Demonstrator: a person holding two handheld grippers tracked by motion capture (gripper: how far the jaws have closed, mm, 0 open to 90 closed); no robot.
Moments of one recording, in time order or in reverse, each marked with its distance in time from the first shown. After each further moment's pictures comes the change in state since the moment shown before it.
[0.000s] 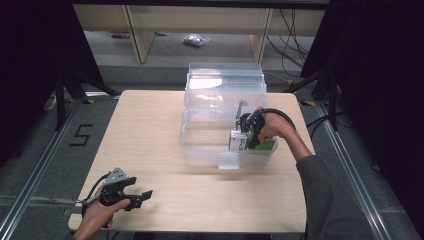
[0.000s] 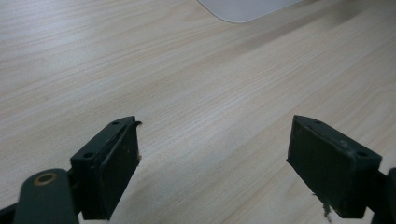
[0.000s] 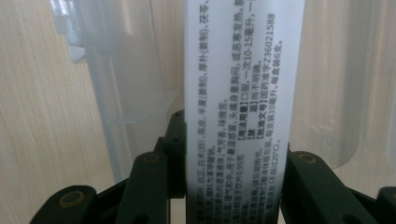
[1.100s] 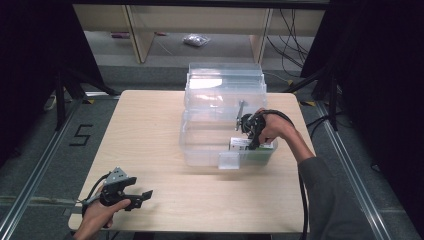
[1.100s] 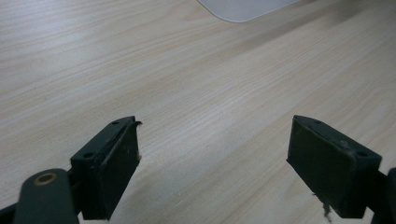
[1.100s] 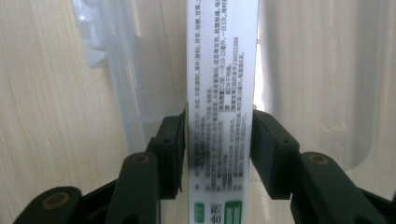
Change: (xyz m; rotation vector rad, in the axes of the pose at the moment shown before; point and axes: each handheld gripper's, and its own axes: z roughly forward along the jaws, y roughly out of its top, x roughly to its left) left arm -0.002 0.000 0.002 -0.025 -0.005 -0.024; right arm 0.004 -0.004 -0.002 -0.032 0.025 0.023
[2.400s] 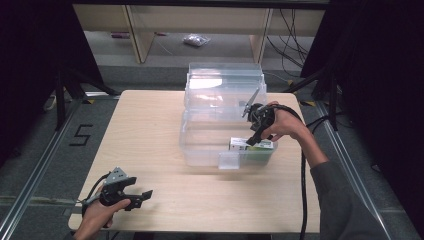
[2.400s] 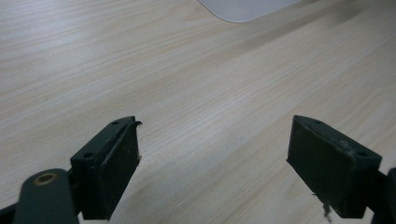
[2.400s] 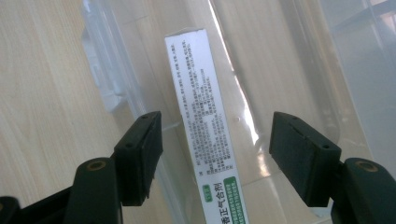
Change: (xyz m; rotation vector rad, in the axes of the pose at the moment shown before) left arm 0.001 0.000 0.000 0.007 0.006 0.005; right arm 0.009 -0.016 -0.036 -0.212 -0.039 0.219
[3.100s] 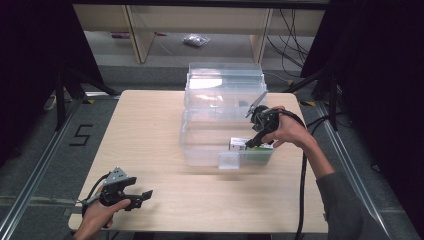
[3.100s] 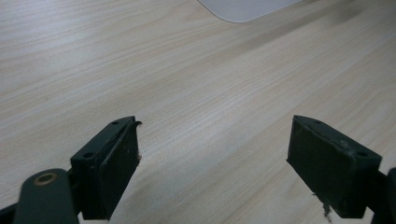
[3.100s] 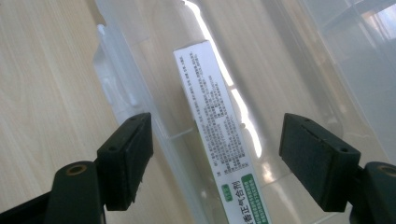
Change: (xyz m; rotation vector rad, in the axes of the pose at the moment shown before) left arm -0.002 0.000 0.001 -0.017 -0.003 -0.016; right arm 0.014 -0.013 -0.007 -0.112 -0.029 0.082
